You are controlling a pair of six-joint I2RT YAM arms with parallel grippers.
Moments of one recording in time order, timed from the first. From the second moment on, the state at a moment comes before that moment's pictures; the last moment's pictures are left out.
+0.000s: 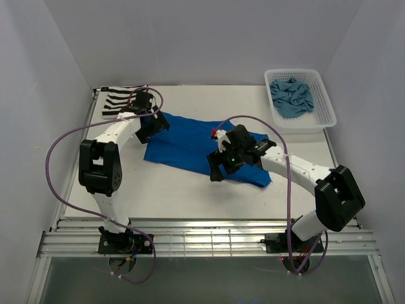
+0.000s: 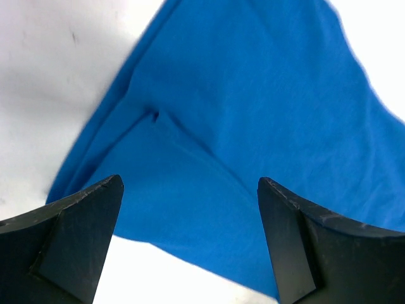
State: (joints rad) left arm -0.17 1.89 1.48 -0.63 -0.06 -0.71; right arm 0.68 1.50 1.08 -0.50 -0.32 0.07
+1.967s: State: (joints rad) left arm -0.18 1.90 1.28 -0.53 -0.09 -0.79; right arm 0.37 1.19 0.75 -0.59 -0.26 0.24
